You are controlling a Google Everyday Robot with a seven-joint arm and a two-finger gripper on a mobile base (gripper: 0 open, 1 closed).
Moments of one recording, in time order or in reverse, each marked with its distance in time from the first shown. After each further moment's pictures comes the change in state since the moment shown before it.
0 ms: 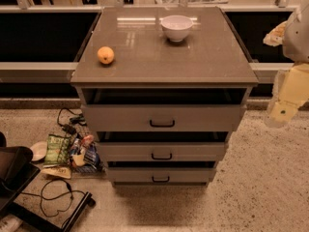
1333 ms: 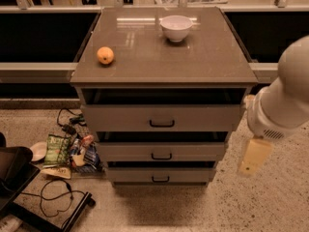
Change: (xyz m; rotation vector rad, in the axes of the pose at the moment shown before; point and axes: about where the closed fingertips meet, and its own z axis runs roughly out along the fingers) arm 0.036 0.040 0.145 0.029 0.078 0.026
